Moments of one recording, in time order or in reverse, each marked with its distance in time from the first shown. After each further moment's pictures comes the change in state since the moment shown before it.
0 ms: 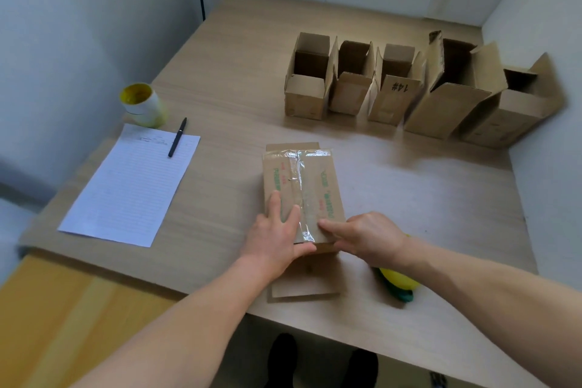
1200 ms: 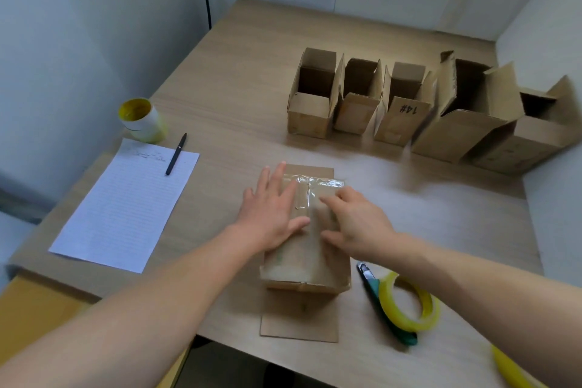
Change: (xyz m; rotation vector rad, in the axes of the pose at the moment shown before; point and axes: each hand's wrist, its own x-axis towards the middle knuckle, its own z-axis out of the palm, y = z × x) left_hand 0.079 -0.025 -0.058 -0.009 0.063 0.097; right_hand 0.051 -0.001 -0.061 0.168 0.126 0.199
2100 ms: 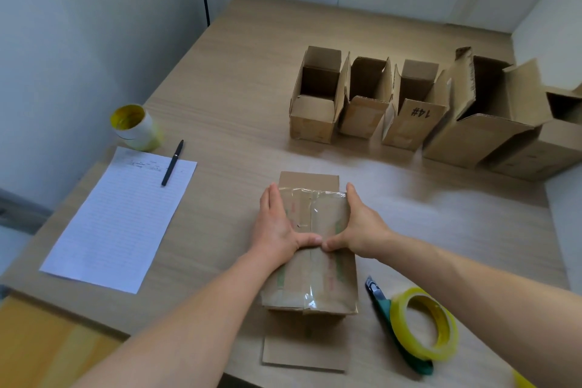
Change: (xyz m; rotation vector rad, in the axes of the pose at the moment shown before) left_hand 0.028 0.005 0.038 -0.666 0.079 -0.369; right_hand 0.048 0.024 0.020 0.628 -0.174 0.426
